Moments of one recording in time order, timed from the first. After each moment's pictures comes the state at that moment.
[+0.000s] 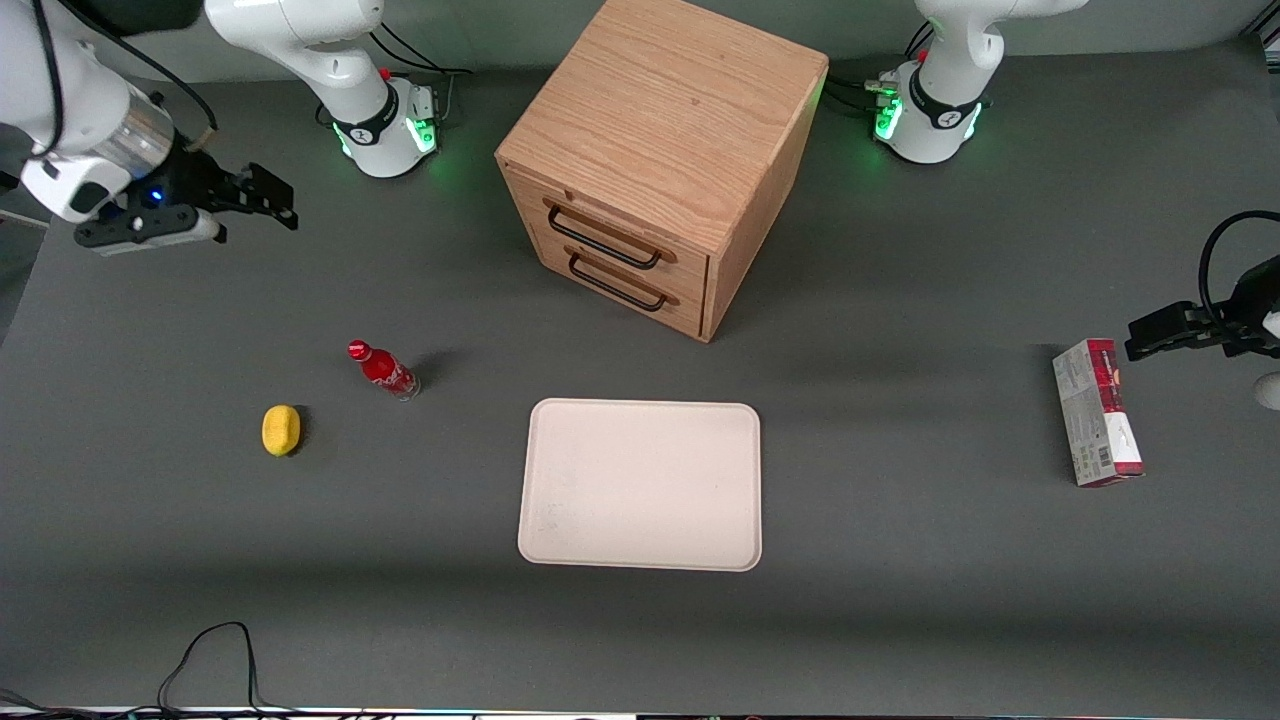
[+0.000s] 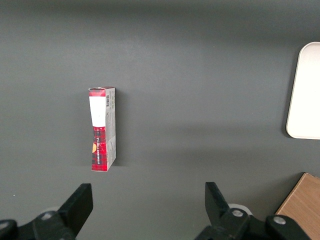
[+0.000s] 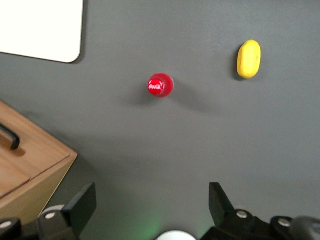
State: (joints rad) arm 0.10 -0.34 0.00 -2.17 0.06 1.78 -0.01
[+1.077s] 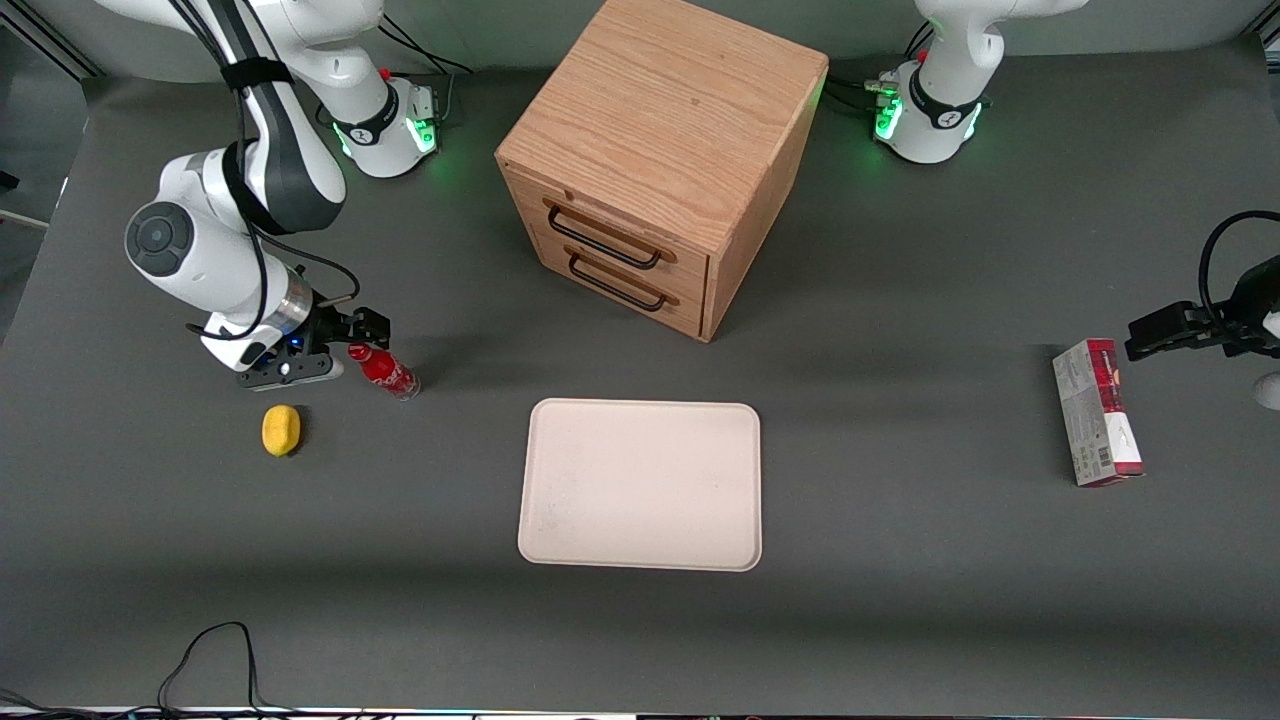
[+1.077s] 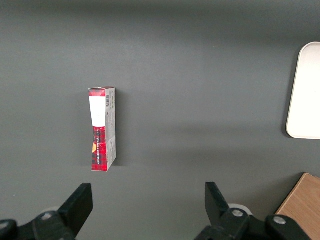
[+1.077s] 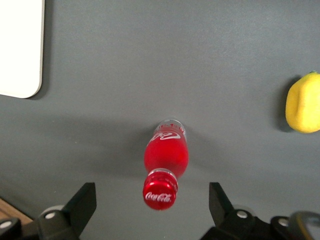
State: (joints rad) arm 0.15 0.04 0.00 -2.26 0.07 2.25 -0.01
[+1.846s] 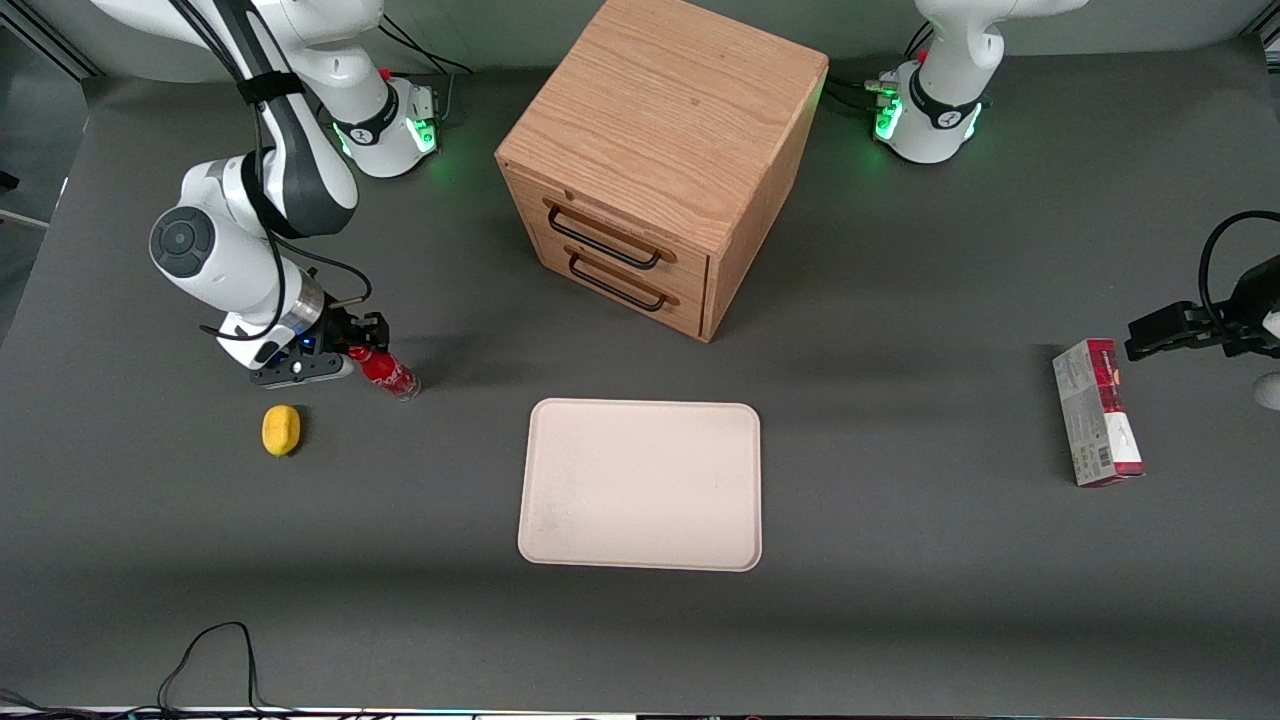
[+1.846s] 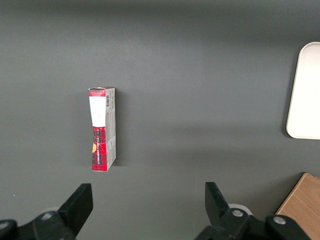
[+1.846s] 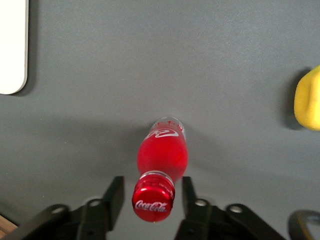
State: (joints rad) arm 0.15 0.04 0.00 -2.31 0.07 2.32 -0.01
